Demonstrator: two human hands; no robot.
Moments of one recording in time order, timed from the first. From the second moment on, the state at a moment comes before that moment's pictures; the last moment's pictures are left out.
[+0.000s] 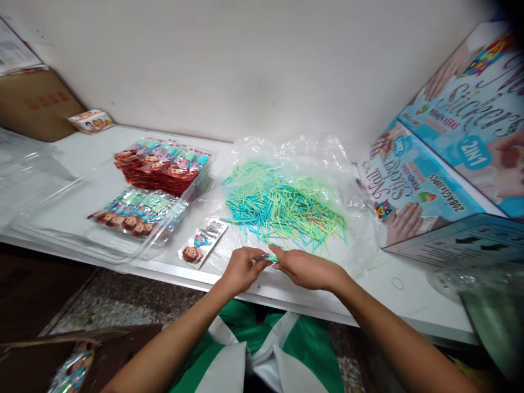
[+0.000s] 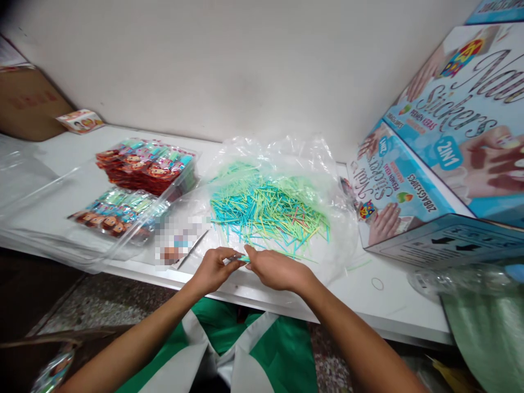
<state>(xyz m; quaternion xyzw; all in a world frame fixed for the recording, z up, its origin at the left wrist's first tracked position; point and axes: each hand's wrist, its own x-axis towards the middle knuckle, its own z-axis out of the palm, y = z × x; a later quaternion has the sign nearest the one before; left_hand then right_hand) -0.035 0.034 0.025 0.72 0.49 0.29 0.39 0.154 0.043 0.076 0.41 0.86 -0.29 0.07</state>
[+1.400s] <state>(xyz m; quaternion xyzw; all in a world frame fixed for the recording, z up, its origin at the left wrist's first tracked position) -0.028 0.032 0.024 0.70 0.47 0.25 0.48 0.164 0.043 0.065 0.41 0.86 -0.31 0.04</state>
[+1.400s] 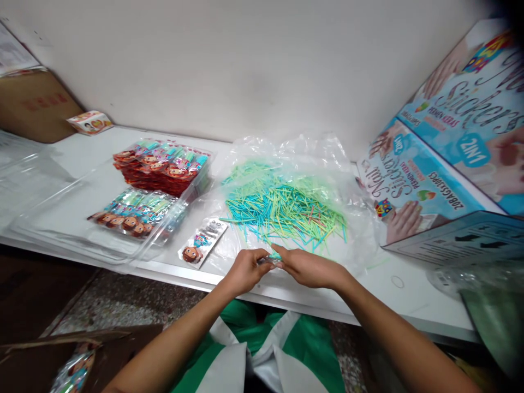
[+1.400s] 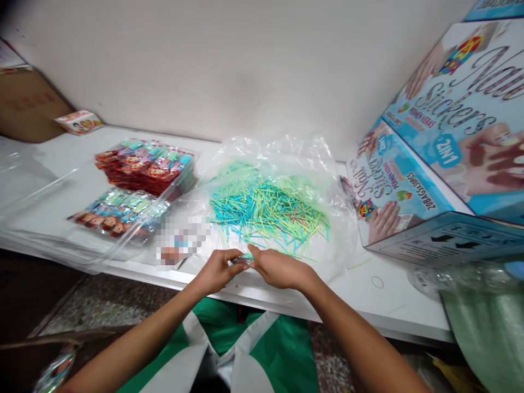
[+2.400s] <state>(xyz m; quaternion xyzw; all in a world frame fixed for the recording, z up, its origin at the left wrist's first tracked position) -0.024 0.035 0.013 0.66 0.52 0.27 0.47 0.167 0.047 0.064 0.40 0.83 -0.38 0.02</state>
